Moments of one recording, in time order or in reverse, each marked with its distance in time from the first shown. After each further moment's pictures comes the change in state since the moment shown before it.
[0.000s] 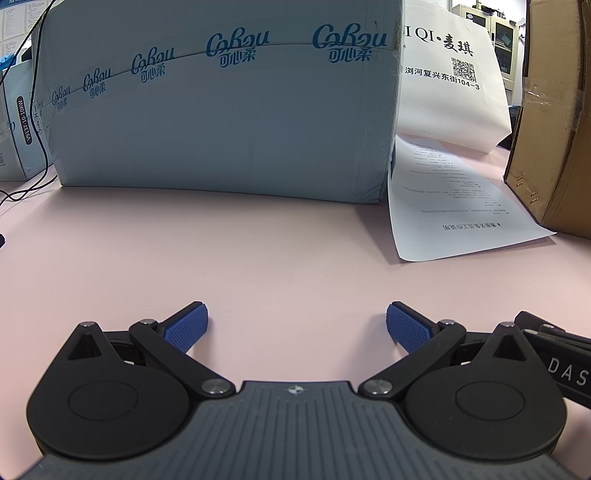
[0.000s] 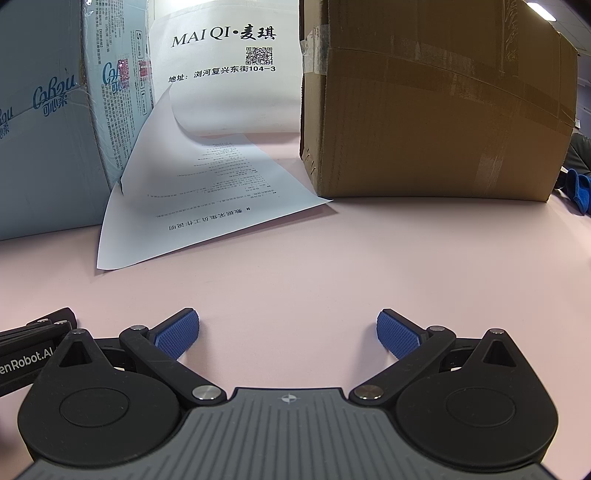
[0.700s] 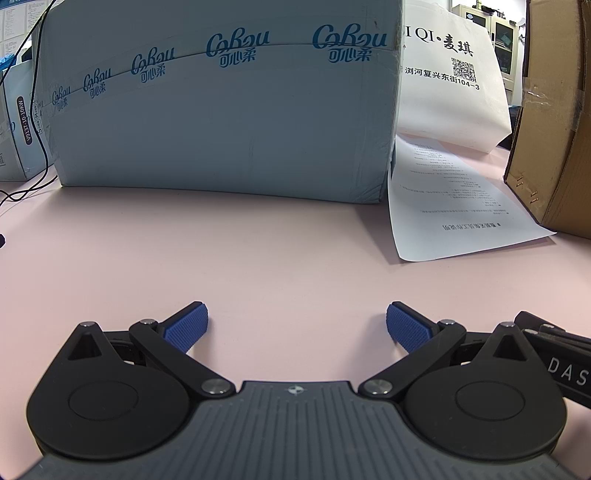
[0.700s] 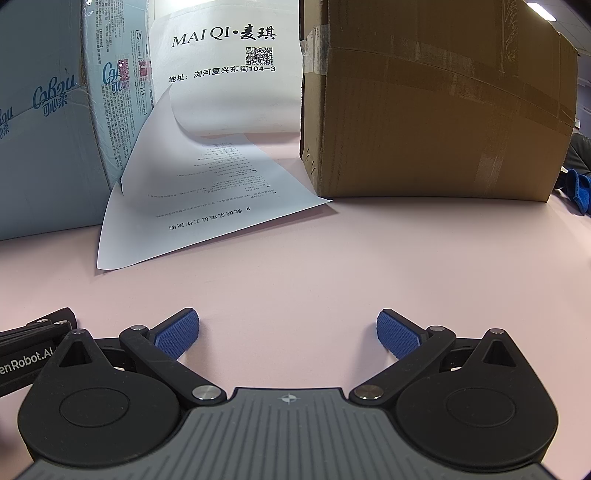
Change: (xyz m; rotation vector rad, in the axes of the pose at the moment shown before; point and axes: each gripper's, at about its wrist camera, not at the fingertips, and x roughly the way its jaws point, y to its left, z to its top) left arm 0.000 0.000 0.000 0.000 0.000 0.000; right arm -0.001 -0.001 0.000 0.000 0.000 0.000
